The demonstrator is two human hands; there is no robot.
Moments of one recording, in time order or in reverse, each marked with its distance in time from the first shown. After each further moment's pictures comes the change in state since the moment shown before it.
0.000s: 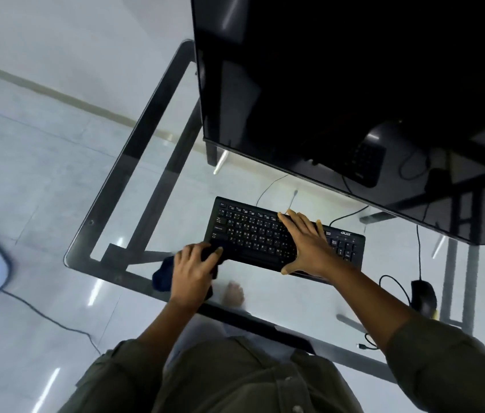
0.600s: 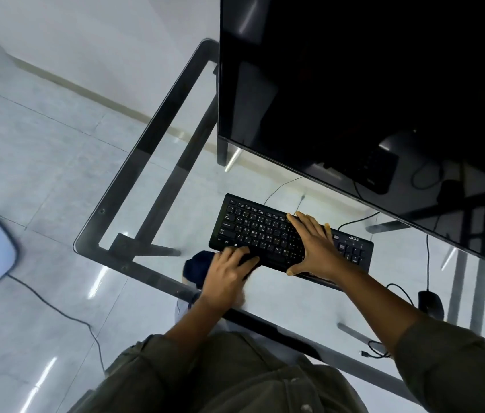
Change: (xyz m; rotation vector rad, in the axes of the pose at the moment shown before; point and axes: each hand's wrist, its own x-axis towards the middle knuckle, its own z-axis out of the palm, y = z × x) left_hand 0.005 0.052 0.024 -0.173 0.050 0.124; right_hand 0.002 0.003 0.001 0.052 -0.005 -0.014
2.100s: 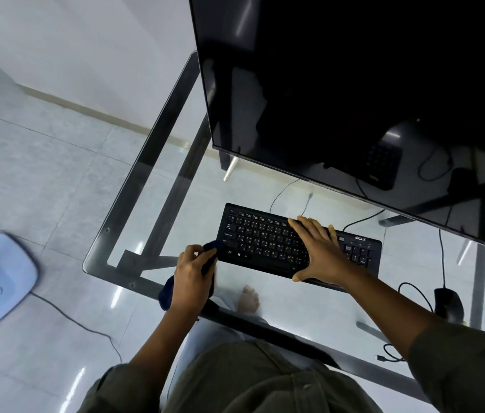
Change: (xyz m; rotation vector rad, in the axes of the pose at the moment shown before) left_hand 0.002 -0.043 -0.059 -0.135 -0.032 -0.543; right_hand 0.001 0.002 0.001 -0.027 0.000 -0.015
